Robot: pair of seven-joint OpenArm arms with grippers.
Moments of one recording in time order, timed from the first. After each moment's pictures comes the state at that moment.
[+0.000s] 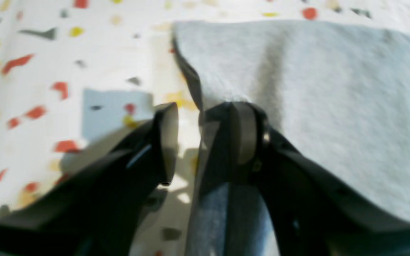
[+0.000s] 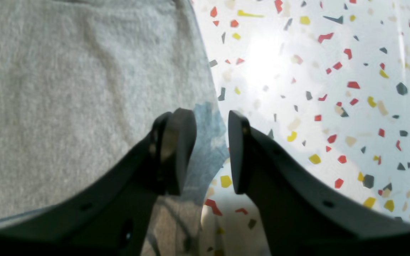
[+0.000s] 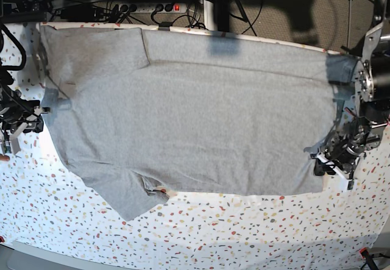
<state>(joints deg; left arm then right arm) -46.5 -19.8 0.3 -0.3 -2.8 -29.2 -7.9 -4.0 48.8 3.1 83.4 39.8 7.4 -36.5</state>
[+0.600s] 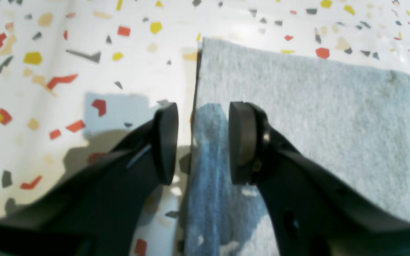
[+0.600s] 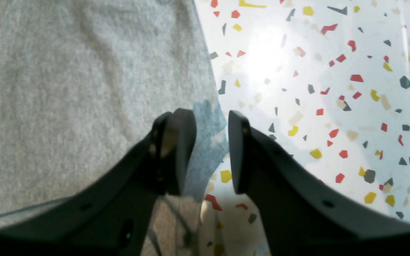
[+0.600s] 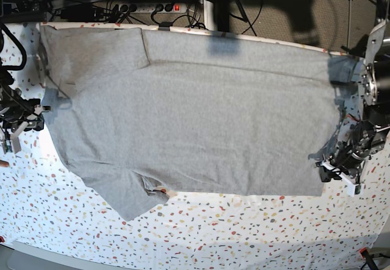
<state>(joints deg) -47.7 -20.6 0.3 -0.3 -7.1 -30.3 -7.8 -4.0 48.7 3.1 83.4 39.8 7.4 -37.7</state>
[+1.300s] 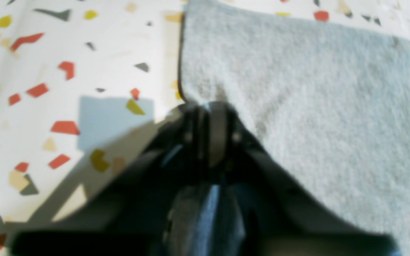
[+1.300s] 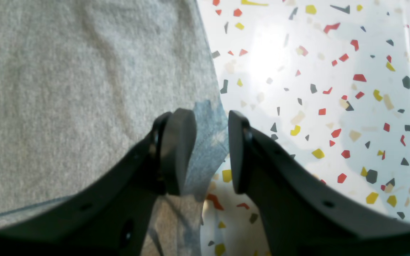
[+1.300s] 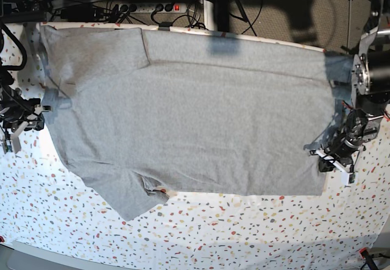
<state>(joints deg) -43.8 -18.6 0.2 -0.3 -2.7 -33.9 -9.1 -4.0 48.8 3.1 83.4 39.8 7.4 -38.0</state>
